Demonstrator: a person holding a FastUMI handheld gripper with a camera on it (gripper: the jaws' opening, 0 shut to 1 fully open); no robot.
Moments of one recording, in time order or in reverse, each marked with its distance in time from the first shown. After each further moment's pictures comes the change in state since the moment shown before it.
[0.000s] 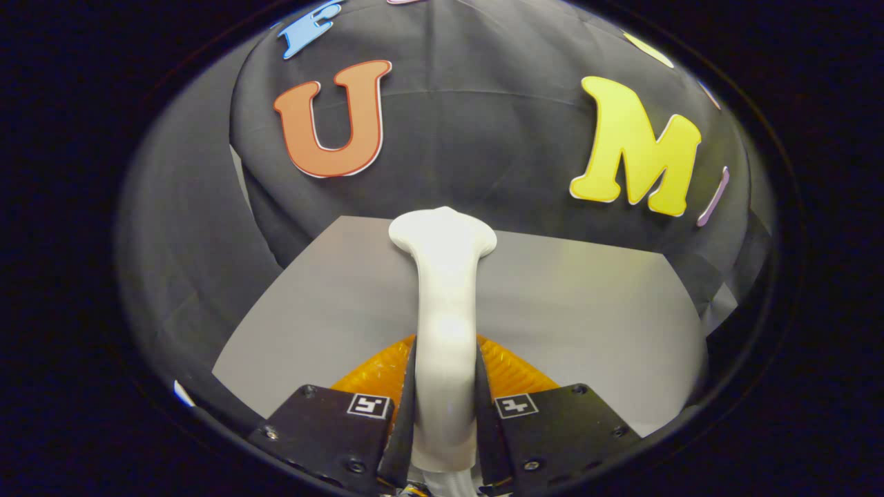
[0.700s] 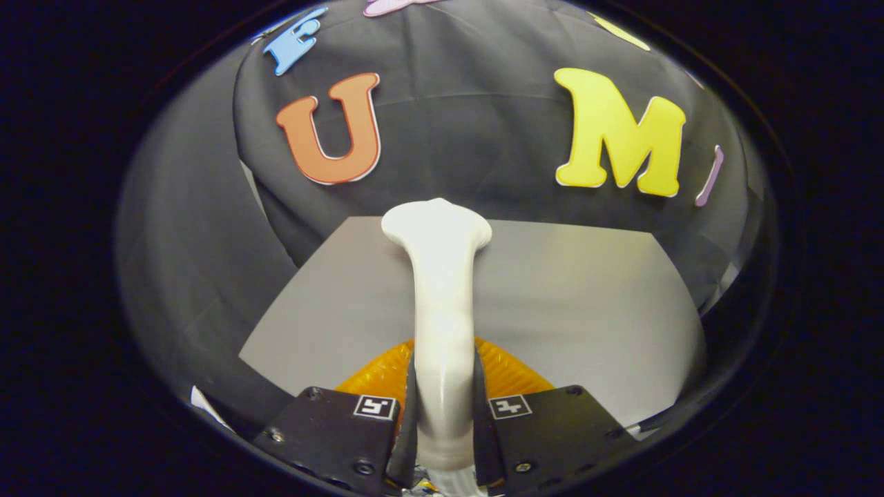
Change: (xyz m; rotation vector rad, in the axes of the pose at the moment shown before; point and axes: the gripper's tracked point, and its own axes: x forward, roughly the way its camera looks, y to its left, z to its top) arm -0.060 -0.021 -0.009 0.056 -0.007 0.075
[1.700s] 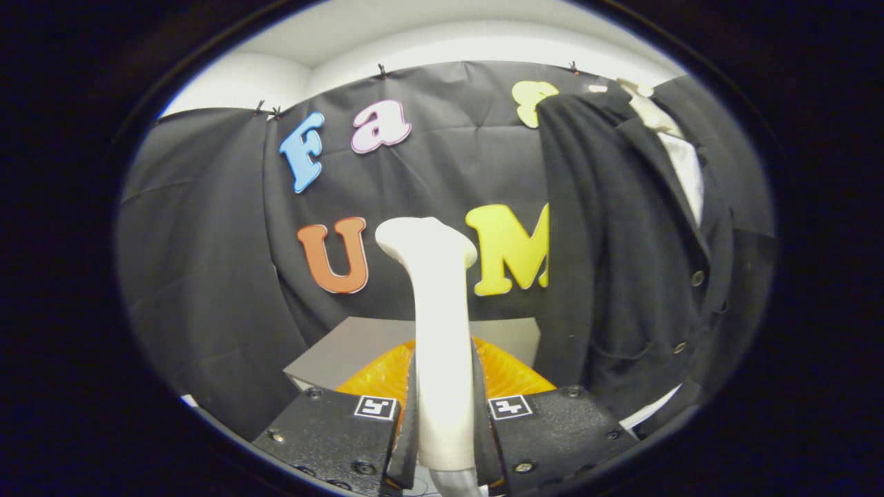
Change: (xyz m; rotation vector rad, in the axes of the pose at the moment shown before) arm -0.260 -0.126 0.025 0.026 -0.498 -0.046
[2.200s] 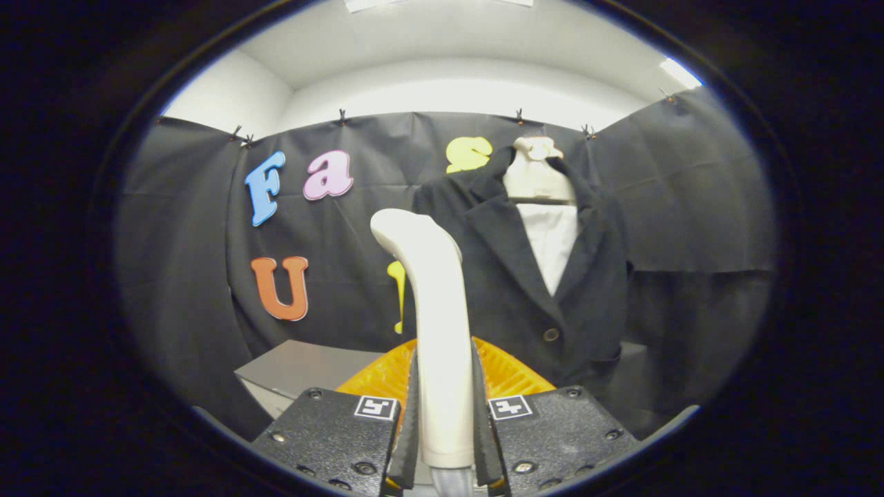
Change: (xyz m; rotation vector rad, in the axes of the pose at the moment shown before) arm -0.101 -0.140 0.071 -0.054 -0.202 -0.215
